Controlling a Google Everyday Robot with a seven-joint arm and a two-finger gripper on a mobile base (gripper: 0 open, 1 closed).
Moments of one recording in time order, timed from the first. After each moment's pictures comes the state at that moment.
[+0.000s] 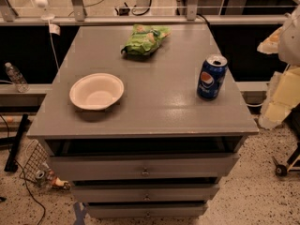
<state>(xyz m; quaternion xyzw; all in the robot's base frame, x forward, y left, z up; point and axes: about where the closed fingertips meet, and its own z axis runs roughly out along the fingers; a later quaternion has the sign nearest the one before) 0.438 -0.217 0.976 -0.60 0.78 -0.03 0.16</state>
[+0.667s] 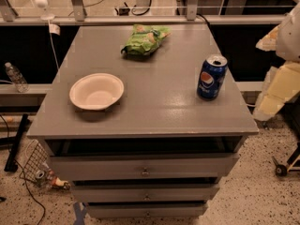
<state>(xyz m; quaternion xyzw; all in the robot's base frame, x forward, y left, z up) 0.457 -0.219 0.973 -0.59 0.79 -0.02 0.18</state>
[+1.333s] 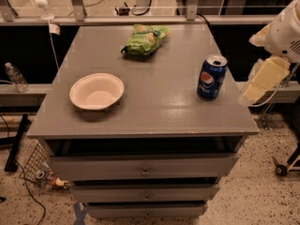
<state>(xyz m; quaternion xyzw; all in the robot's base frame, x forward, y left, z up) 0.504 -0.218 0.961 -0.56 0.79 0.00 0.23</state>
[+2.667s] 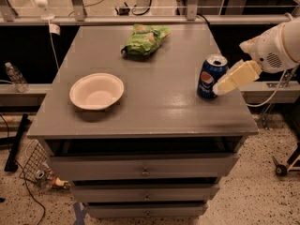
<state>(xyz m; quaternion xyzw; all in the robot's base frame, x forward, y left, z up) 0.568 -0.205 0.925 -0.45 0.81 0.09 0.37</state>
